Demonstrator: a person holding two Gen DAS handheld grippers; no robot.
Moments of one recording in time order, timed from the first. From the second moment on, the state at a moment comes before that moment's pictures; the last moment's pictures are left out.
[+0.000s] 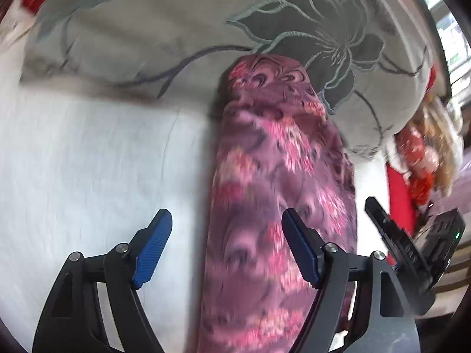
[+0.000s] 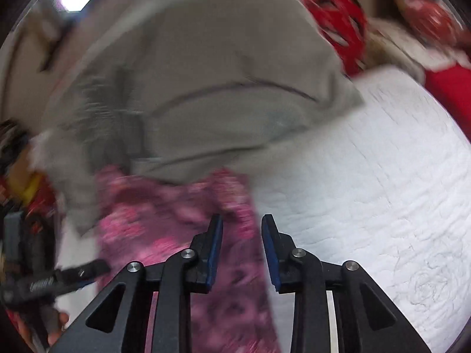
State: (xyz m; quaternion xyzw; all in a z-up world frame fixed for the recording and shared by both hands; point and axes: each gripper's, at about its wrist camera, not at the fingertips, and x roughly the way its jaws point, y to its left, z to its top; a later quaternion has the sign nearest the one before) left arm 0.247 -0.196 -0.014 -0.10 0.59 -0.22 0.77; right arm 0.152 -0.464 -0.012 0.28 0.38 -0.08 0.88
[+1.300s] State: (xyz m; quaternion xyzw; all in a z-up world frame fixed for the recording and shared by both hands) left arm 0.235 -0.210 -0.040 -0.14 0.63 -0.27 0.71; right arm 0.157 -0.450 -0.057 0.36 0.42 0.03 0.83
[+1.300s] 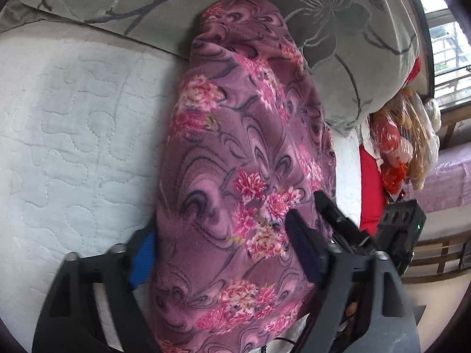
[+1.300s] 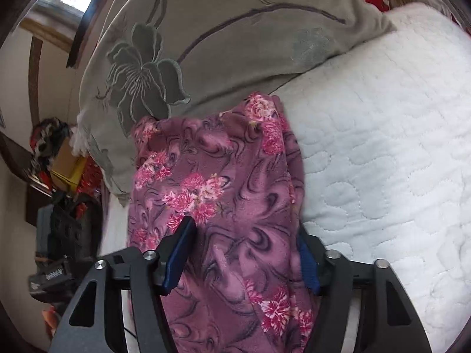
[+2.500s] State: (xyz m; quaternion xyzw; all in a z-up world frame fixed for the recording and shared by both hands) left arm 0.129 -0.067 0.006 -0.15 0.61 -0.24 0.74; right arm 0.041 -0.316 0.021 0.30 0.41 0.08 0.86
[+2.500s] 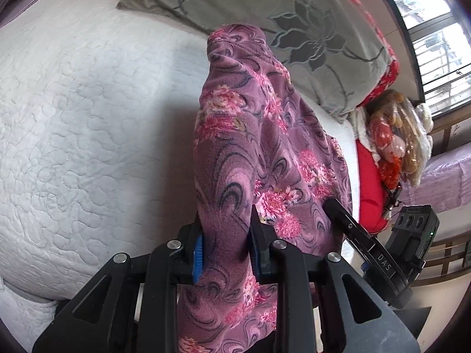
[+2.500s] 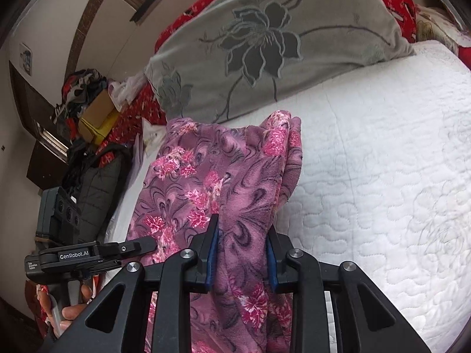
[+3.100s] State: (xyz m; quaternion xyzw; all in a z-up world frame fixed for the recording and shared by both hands) left arm 0.190 -0.112 0.007 -0.10 0.55 -0.26 0.79; right arm 0.096 -0.315 0.016 0.18 0.42 0.07 0.89
